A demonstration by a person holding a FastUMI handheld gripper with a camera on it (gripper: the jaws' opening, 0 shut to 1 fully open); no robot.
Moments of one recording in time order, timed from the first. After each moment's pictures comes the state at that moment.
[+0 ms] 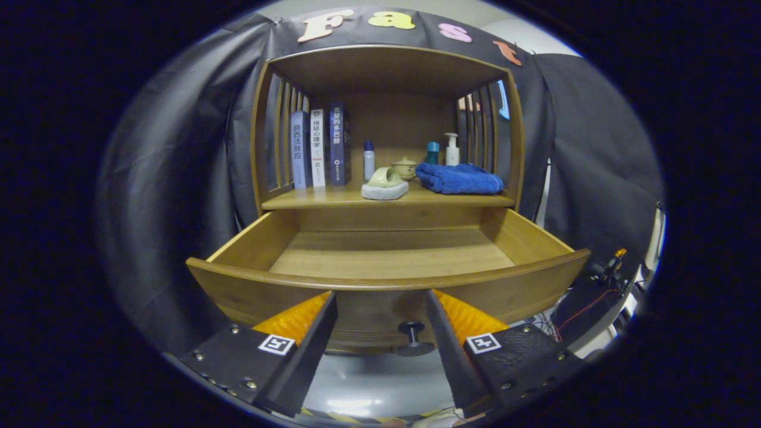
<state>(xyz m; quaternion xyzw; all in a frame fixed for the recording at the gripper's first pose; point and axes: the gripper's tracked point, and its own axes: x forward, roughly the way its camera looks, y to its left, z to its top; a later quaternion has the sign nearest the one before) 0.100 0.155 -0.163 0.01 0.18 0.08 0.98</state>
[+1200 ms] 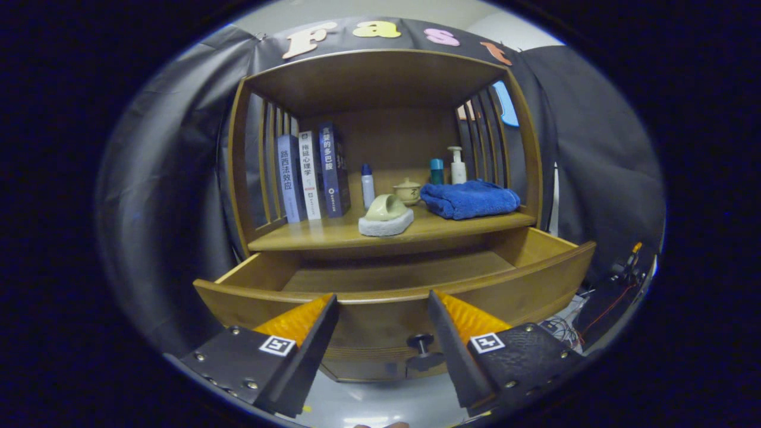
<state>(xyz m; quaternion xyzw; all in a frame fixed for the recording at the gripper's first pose) 0.184 0.171 -0.144 0.06 0.13 0.08 0.99</state>
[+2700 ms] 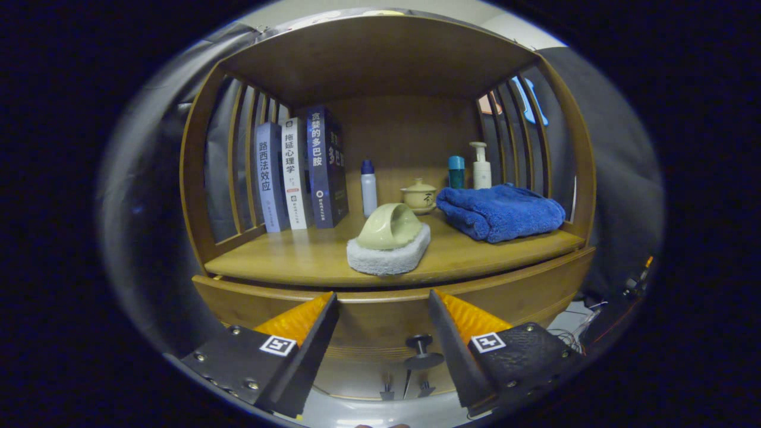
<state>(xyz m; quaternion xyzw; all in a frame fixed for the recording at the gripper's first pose) 0.299 0.196 -0.150 0.05 0.13 0.10 0.99</state>
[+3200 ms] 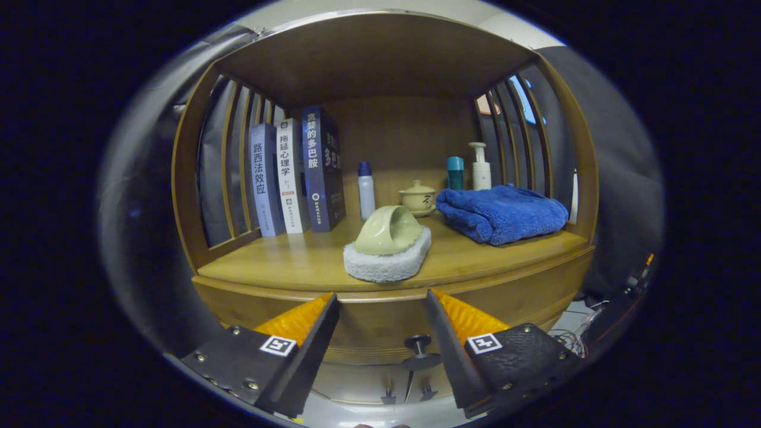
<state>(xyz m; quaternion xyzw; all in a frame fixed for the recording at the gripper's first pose) 0.306 0.197 -0.155 0.06 0.12 0.09 0.99</state>
